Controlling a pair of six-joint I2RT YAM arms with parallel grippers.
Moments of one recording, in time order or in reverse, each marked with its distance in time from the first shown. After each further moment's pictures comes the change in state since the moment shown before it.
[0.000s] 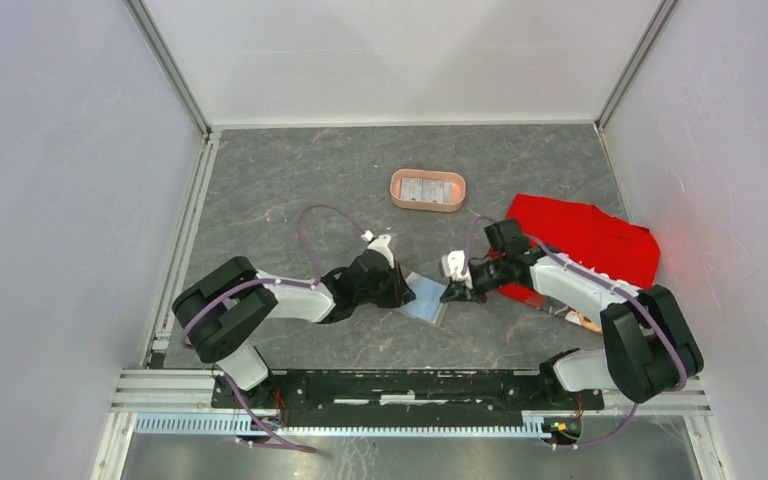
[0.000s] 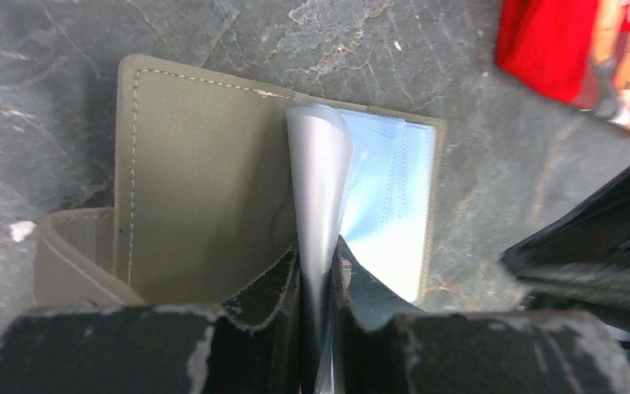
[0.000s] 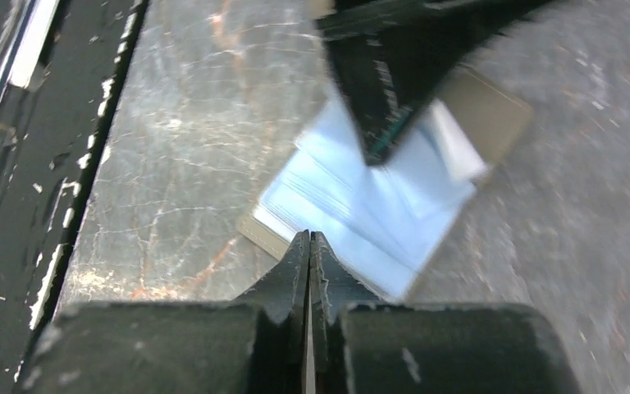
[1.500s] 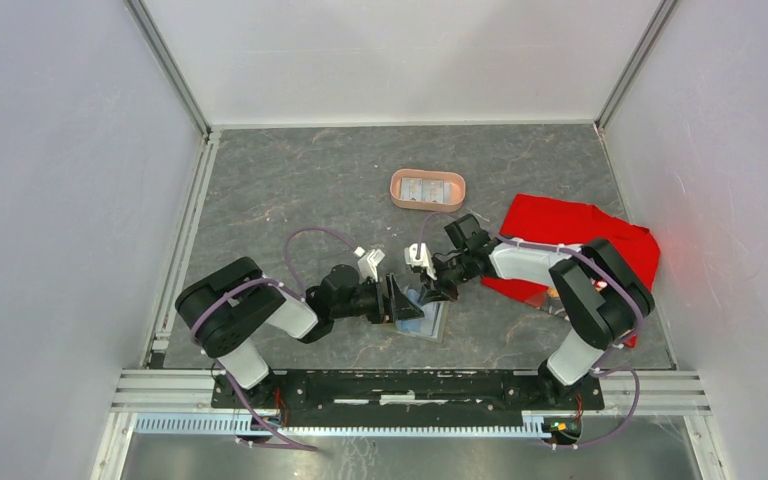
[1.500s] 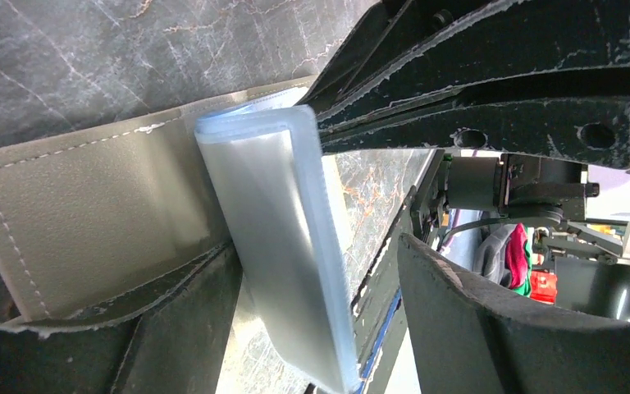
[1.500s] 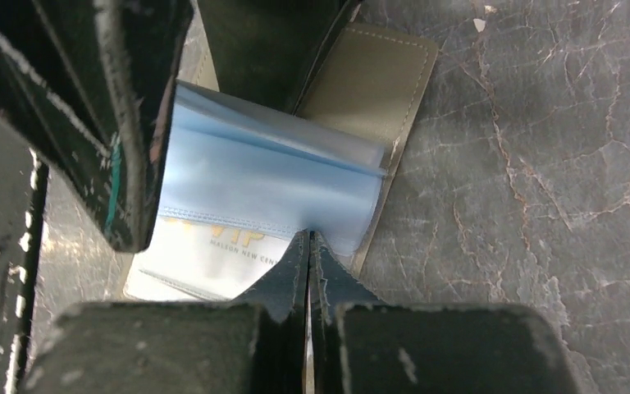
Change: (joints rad) left arm 0.082 0.028 -0.283 0.574 0.390 -0.190; right arm 0.200 0.300 0.117 0.153 0.177 0.247
